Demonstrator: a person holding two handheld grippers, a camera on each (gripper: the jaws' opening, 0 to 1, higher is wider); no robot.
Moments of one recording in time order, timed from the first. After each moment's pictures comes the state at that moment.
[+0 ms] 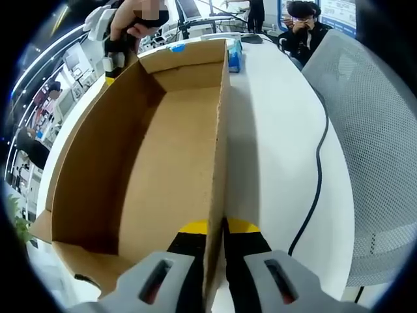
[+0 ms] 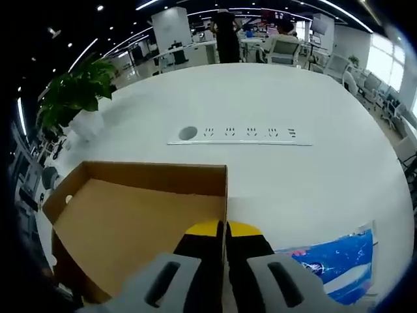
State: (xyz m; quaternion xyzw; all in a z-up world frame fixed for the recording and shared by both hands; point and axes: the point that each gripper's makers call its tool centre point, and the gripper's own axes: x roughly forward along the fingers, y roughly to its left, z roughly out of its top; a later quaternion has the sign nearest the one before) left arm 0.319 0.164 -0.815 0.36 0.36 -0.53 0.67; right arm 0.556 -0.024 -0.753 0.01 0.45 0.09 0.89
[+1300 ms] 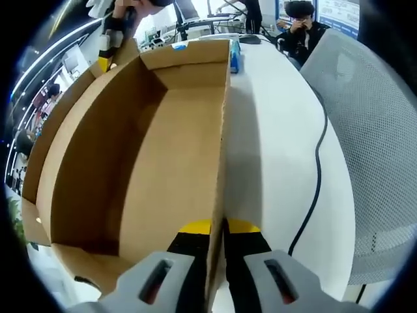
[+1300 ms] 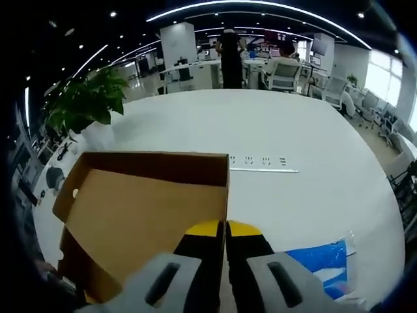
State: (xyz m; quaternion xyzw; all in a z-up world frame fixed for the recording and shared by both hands) left arm 0.319 0.164 -0.816 0.37 0.35 -0.54 0.67; right arm 0.562 -0.028 -0.707 -0.02 0.38 0.10 0.92
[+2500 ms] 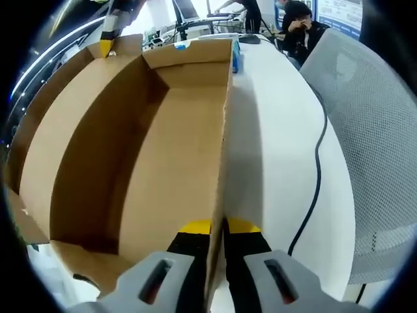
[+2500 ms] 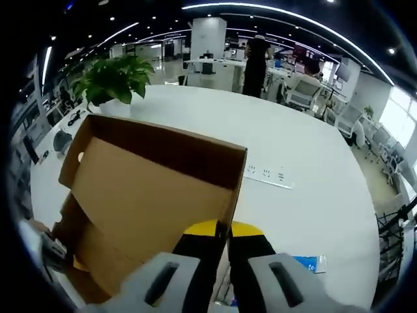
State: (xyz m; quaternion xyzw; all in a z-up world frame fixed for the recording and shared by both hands) left arm 0.319 0.165 -0.816 0.37 0.35 -0.54 0.67; right arm 0.552 -0.039 -0.679 -0.11 0.37 0.15 0.91
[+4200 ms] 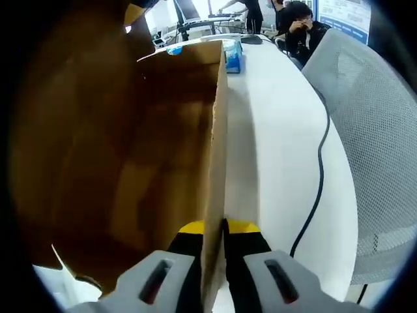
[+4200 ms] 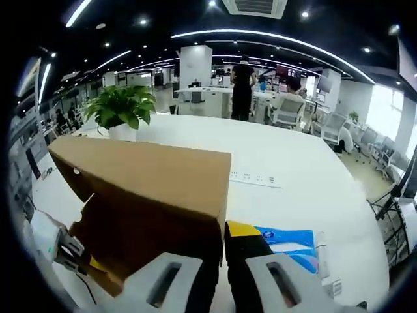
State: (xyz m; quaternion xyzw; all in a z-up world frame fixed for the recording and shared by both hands) left arm 0.323 0.165 -0.815 0.37 0.35 -0.54 0.68; right arm 0.473 -0.037 -0.648 -0.07 0.28 0.12 0.95
